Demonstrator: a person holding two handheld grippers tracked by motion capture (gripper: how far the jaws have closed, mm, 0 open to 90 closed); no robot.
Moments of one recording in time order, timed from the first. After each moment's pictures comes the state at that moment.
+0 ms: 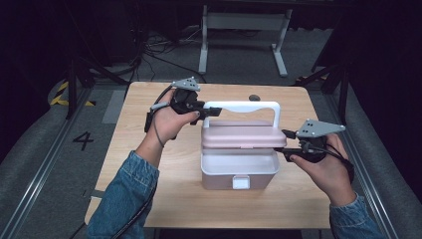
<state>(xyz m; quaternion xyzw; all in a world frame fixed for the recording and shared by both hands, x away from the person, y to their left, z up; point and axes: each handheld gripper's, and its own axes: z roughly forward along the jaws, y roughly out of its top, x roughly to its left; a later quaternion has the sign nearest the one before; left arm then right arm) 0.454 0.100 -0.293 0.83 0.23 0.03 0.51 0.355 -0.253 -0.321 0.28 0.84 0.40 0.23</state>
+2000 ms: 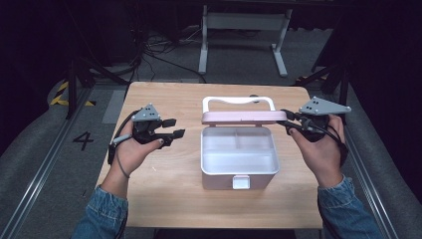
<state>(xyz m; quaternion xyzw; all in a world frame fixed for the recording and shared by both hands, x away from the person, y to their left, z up) 0.400 0.190 -0.348 0.81 0.30 0.12 0.49 0.378 -0.243 -0.283 0.35 0.78 0.43 0.29</state>
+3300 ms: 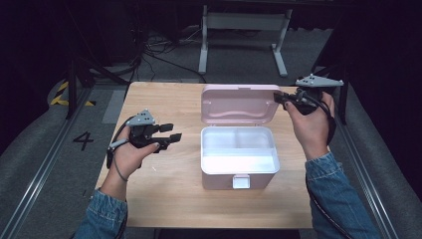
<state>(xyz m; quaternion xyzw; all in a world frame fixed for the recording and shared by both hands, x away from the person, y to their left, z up) 0.402 0.204 -0.368 0.80 0.31 0.10 0.50 0.439 -0.240 -0.275 0.42 0.75 0.45 0.27</state>
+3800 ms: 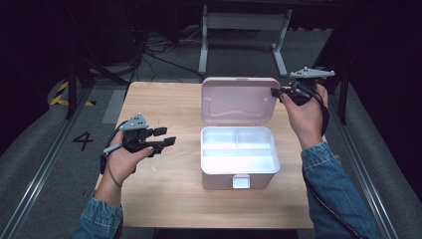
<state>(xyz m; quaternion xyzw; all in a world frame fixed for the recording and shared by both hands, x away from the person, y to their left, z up) 0.389 0.220 -0.372 0.80 0.34 0.10 0.49 0.470 -0.236 -0.277 0.43 0.75 0.43 0.26</state>
